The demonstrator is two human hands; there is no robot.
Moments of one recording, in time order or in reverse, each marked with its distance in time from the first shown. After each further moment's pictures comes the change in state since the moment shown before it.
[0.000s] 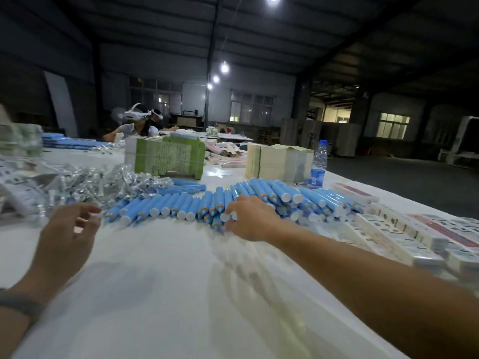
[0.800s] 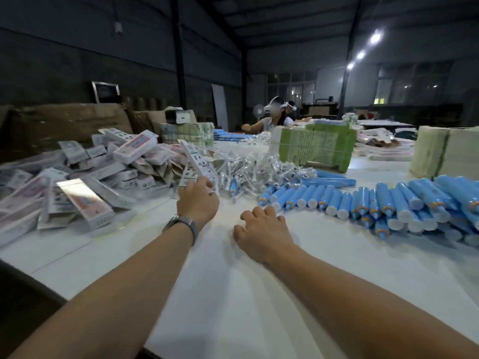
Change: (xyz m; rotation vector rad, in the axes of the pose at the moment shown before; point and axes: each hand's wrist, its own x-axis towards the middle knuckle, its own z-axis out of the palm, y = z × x) left_hand 0.046 -0.040 -0.062 0.547 0.008 -0.401; right_hand 0.068 -0.239 0.122 0.177 0.030 -0.375
